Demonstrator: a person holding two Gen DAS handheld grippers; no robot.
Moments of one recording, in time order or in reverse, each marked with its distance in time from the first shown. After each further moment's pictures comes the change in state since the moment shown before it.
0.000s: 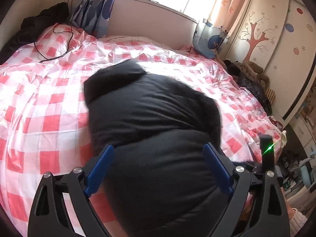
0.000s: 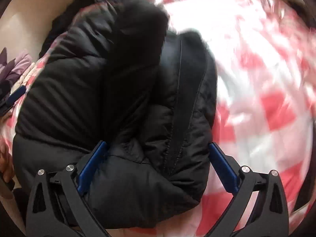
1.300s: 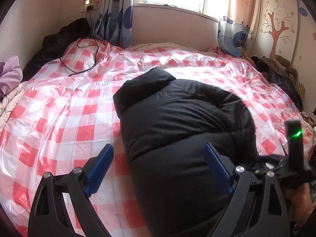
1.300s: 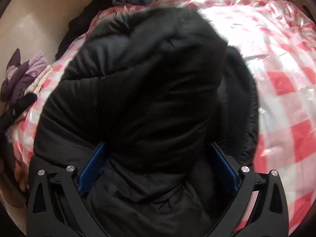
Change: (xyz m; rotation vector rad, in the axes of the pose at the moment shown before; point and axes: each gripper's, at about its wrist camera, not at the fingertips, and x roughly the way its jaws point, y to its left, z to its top) left arm -0.002 -0.001 -0.002 0.066 -0.047 0.282; right arm 0.013 0.054 0.053 -0.091 -0.059 0.111
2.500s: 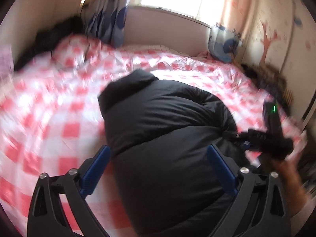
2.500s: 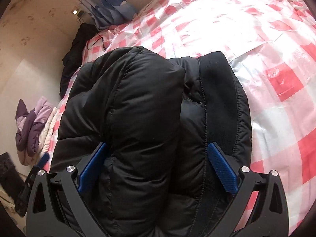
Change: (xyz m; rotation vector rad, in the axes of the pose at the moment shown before) left arm 0.006 0.010 -0.003 -0.108 -0.004 -0.144; right arm 0.023 -0.077 0.055 0.258 -0.025 0.165
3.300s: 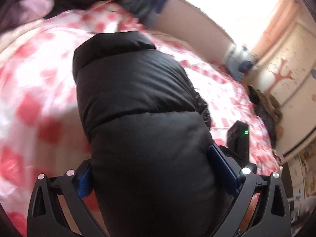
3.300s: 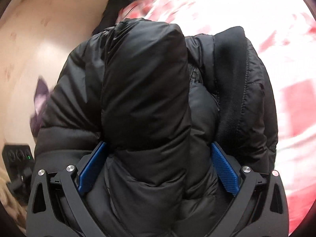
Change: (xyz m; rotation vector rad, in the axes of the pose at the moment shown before) left arm -0.044 0.120 -0.005 -0.285 0.098 -0.040; right arm 0.124 0.126 -0.045 -0.074 0.170 0.252
